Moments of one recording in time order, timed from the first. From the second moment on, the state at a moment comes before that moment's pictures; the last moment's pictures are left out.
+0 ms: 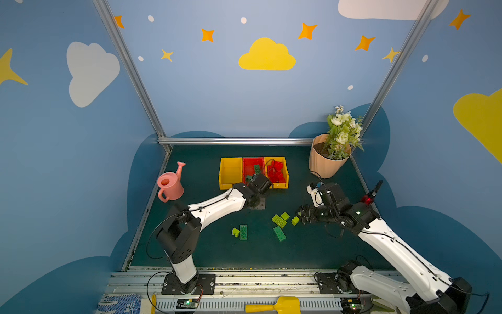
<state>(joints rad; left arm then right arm) -0.72 1.74 1.33 -0.67 -0.19 -0.62 0.59 1.00 0.93 -0.86 -0.11 0.41</state>
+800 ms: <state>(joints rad) -0.48 2.55 2.57 -1.02 -0.14 -0.46 0.55 1.08 1.04 -0.86 -0.13 0.40</state>
